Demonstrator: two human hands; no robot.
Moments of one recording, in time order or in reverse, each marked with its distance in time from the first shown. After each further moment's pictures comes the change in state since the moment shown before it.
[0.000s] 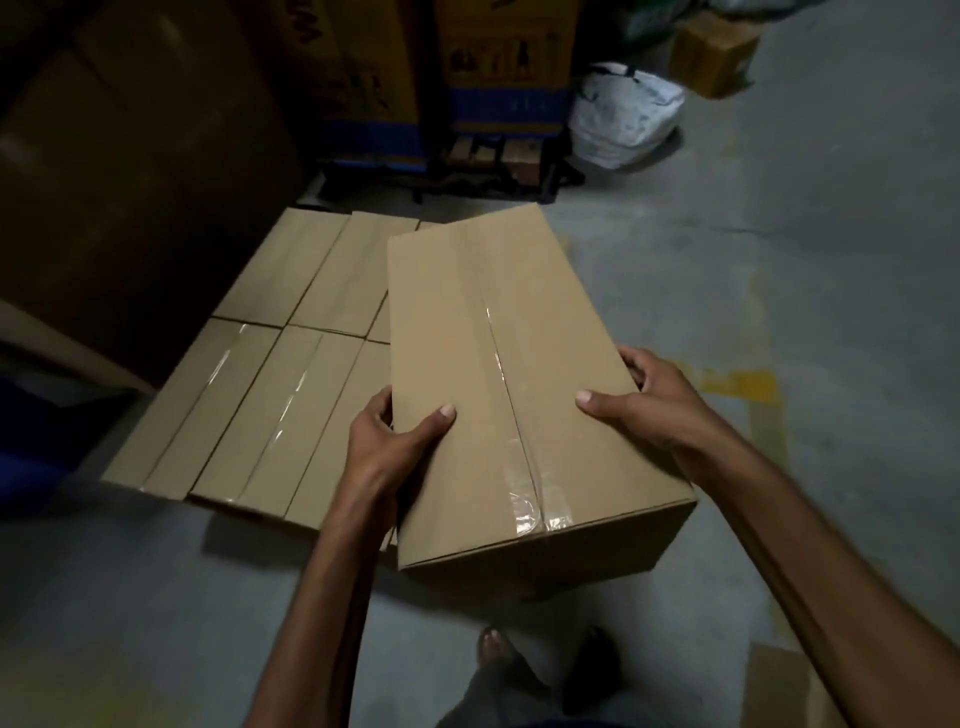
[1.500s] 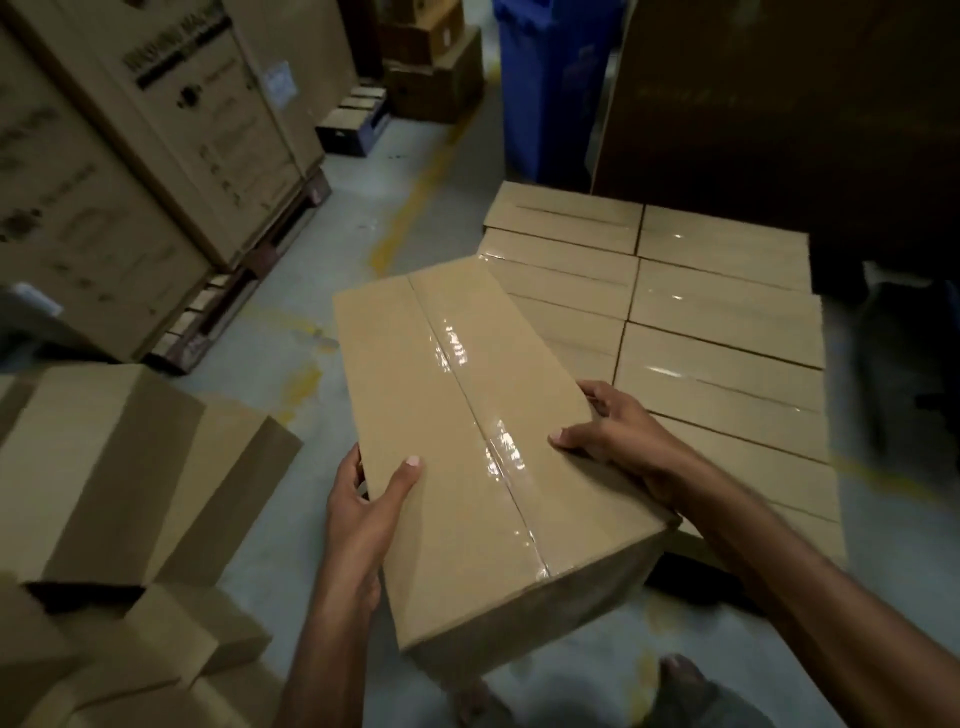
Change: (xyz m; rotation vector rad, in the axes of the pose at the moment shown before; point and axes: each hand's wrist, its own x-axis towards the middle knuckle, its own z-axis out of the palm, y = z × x) left_hand 0.033 0.064 0.466 -0.785 1.681 -0.247; right_hand 0.348 -0.130 -0.088 -0.828 -1.594 -0.281
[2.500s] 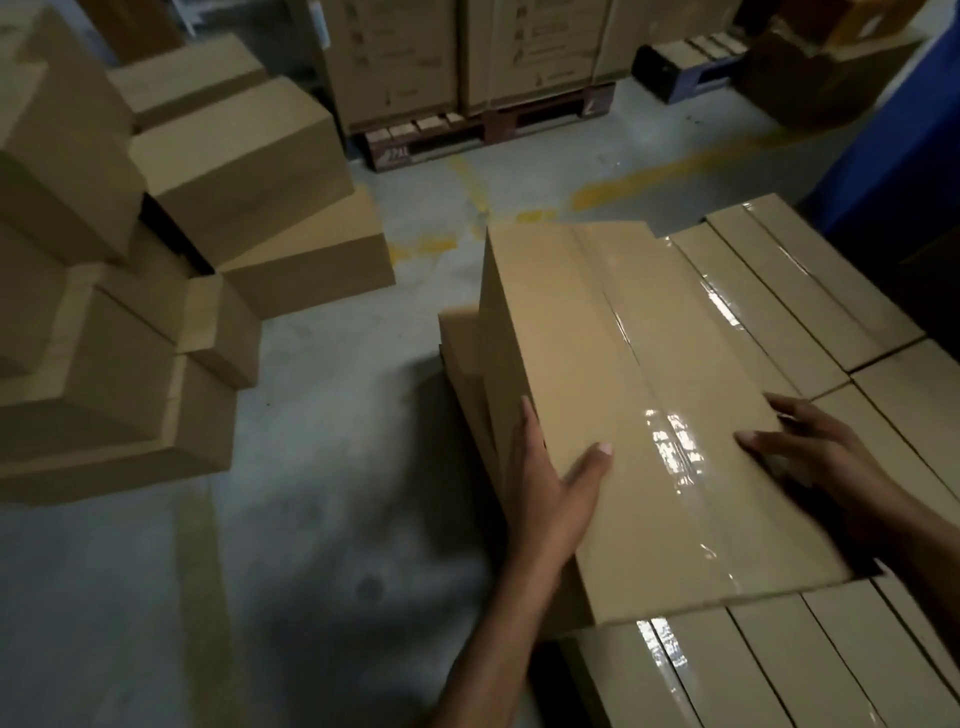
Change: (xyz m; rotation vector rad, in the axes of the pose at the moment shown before) left_hand 0.032 -0.141 0.368 -0.218 0.405 -0.017; right_hand 0.213 0.055 -0.243 -0.339 -0.299 -0.100
